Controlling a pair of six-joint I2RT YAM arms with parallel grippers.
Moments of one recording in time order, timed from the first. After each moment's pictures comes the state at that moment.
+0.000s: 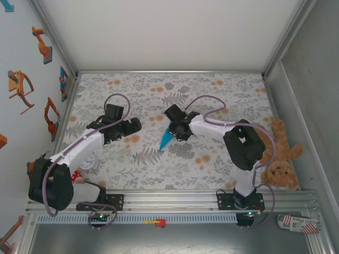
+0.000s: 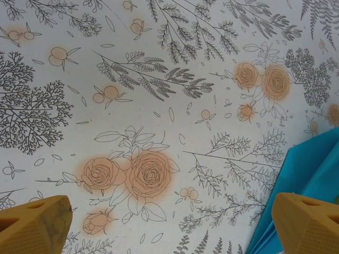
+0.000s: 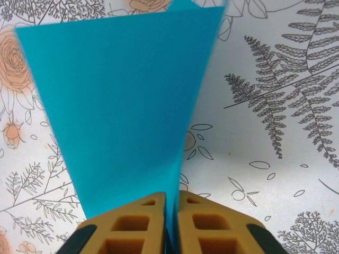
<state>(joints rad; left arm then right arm) -0.40 1.31 0.83 -0.50 0.01 -0.65 0.78 1.89 1.27 -0.55 0.10 1.17</state>
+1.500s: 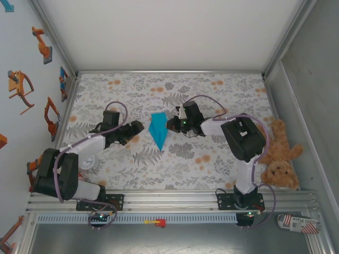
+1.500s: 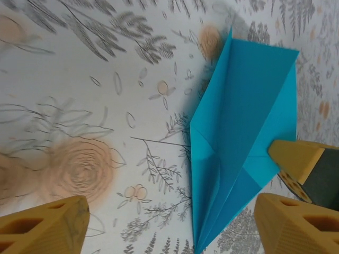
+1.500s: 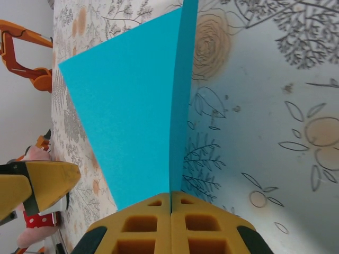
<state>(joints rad) -0.32 1.43 0.66 -0.14 0.40 -0.80 0.56 1.97 1.02 0.23 -0.59 0.79</state>
